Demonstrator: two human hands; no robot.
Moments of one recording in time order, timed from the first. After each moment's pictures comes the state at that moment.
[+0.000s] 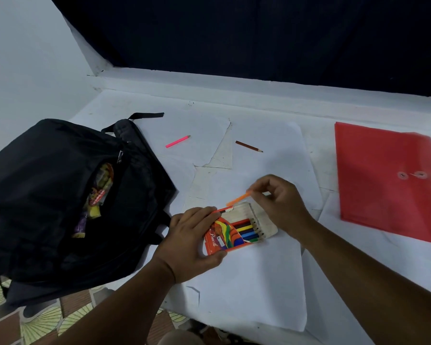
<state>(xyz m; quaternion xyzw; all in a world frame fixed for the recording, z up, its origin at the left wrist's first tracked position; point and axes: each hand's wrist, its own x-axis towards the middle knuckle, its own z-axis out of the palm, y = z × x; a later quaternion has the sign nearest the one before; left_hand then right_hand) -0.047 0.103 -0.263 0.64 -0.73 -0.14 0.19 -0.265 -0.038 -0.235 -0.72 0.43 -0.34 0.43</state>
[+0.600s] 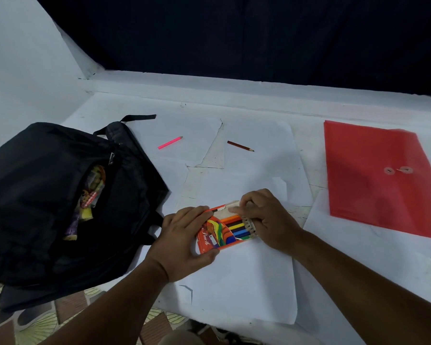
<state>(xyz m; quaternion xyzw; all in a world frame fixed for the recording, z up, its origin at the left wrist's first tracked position) -0.049 0.103 -0.263 0.64 -0.73 -0.13 0.18 -0.286 -0.025 -0.269 -0.90 0.30 -0.23 0.22</state>
